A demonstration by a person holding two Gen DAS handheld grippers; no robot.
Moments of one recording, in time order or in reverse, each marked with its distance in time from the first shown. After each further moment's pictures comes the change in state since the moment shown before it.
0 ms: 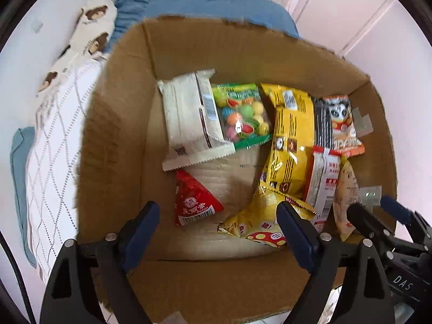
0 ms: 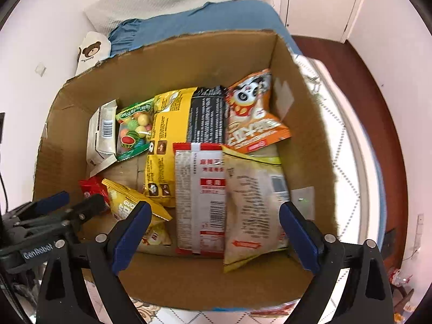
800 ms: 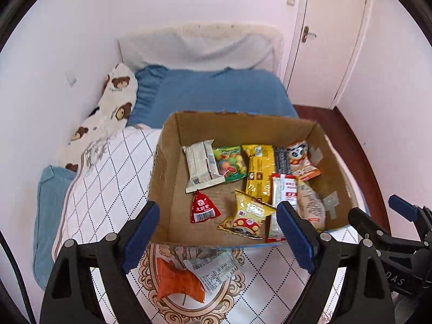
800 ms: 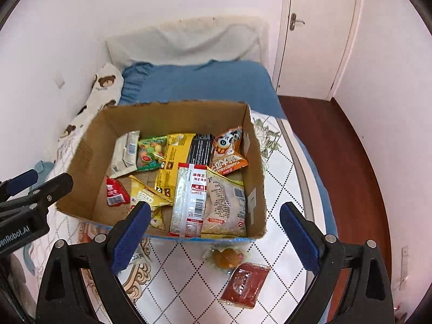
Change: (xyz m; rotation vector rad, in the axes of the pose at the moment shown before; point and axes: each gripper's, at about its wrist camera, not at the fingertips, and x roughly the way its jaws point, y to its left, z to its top) left arm -0.128 -0.021 -0.064 0.053 -0.415 0.063; right arm -0.129 -0.009 -0.069 -0.103 -0.332 -0.062
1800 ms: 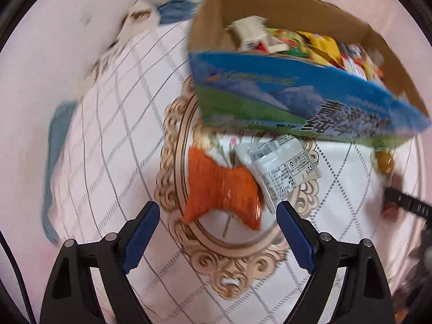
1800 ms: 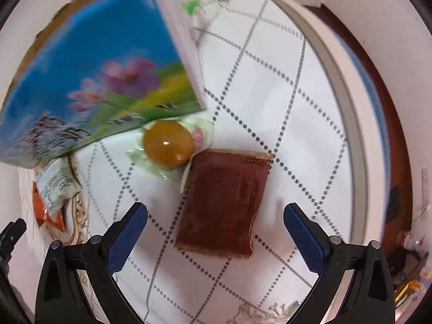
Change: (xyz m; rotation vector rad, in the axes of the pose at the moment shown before) left arm 0.090 0.039 -0.129 0.033 0.323 0.159; right arm 0.136 -0.069 -0.143 0.229 0.436 0.039
